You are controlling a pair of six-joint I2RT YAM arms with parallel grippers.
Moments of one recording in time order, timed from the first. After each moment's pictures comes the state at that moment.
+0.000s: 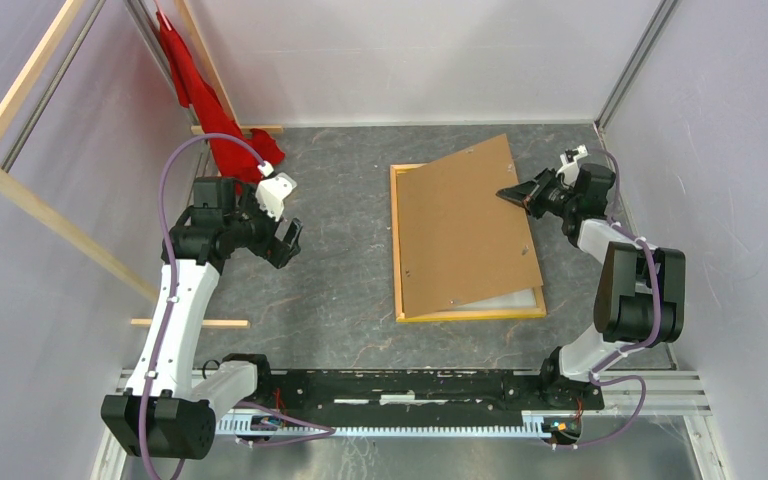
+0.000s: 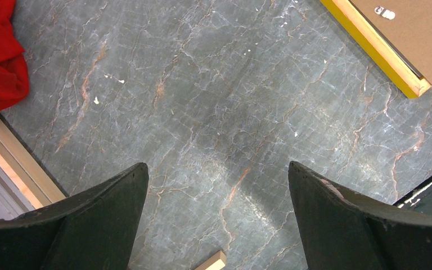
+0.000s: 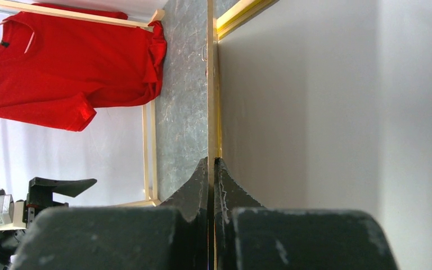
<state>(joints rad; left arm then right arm) -0.04 1.04 1.08 -0.87 0.42 0.54 -0.17 1.62 0.85 0.30 -0.81 0.84</state>
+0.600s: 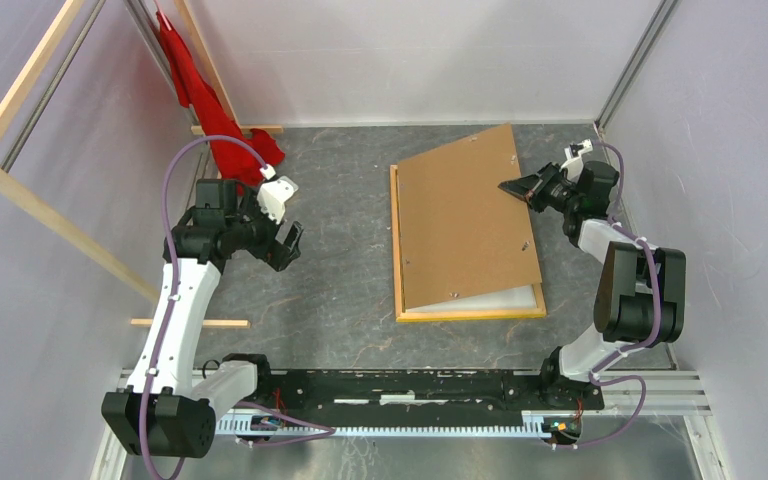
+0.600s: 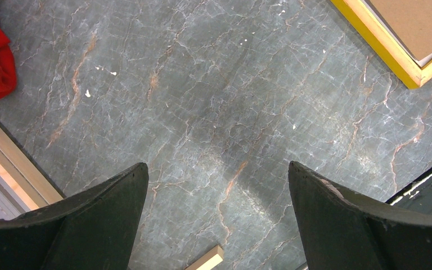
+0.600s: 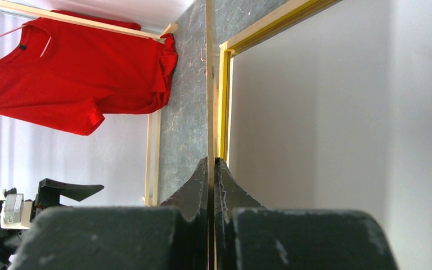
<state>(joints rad) -0.04 1.05 1.07 -0.89 0.42 0.55 -0.18 1.62 0.85 0.40 -0.81 0.87</state>
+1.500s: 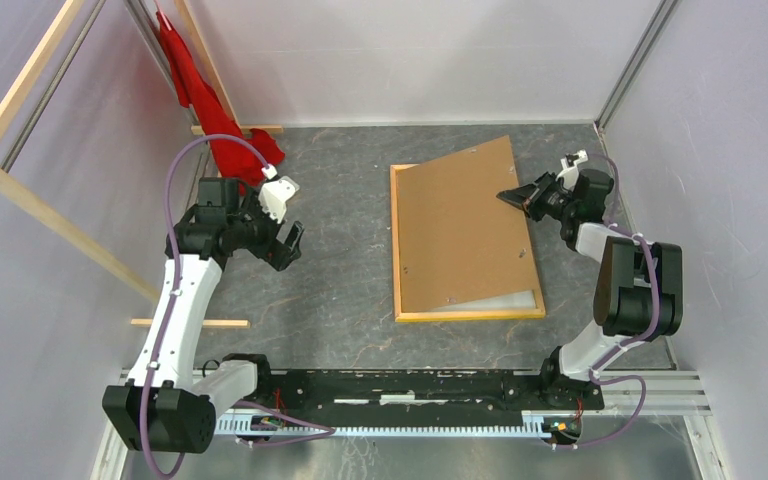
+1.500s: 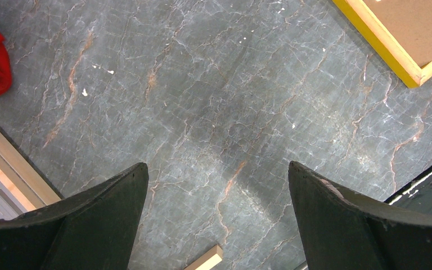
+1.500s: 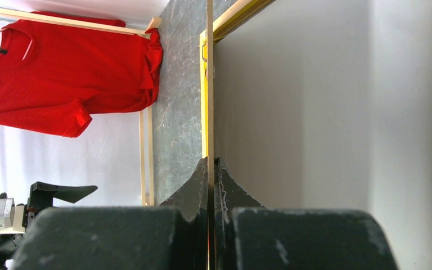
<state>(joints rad) -0.04 1.06 1.07 -0.89 0.42 0.55 -0.17 1.66 0.81 0.40 -0.80 0.85</state>
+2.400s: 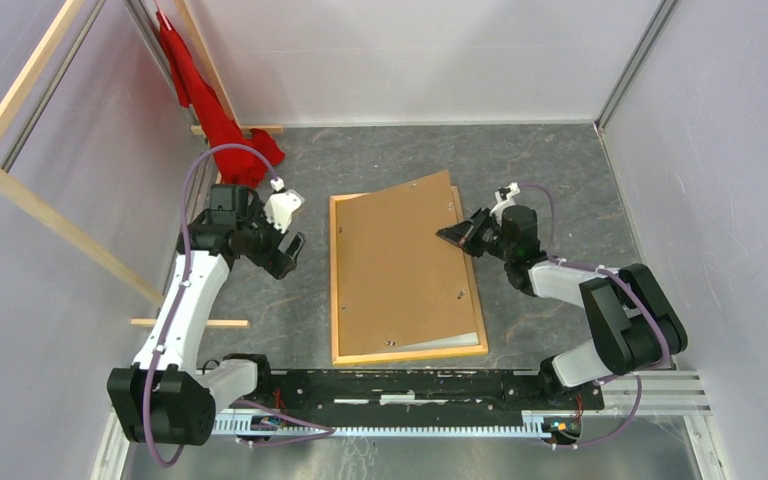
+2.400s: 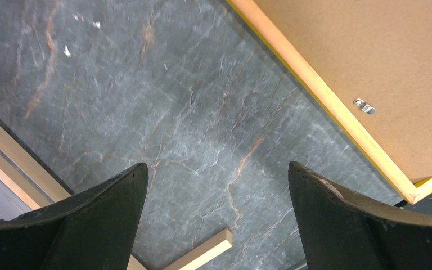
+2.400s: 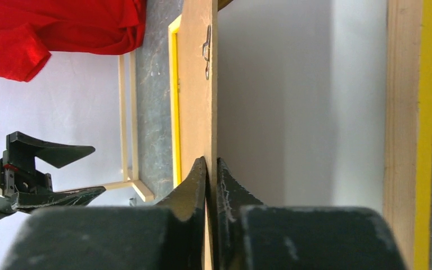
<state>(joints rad) -0.04 1.11 0.96 -0.85 0.29 0.60 0.36 1.48 0.53 0.57 -0.33 1.00</state>
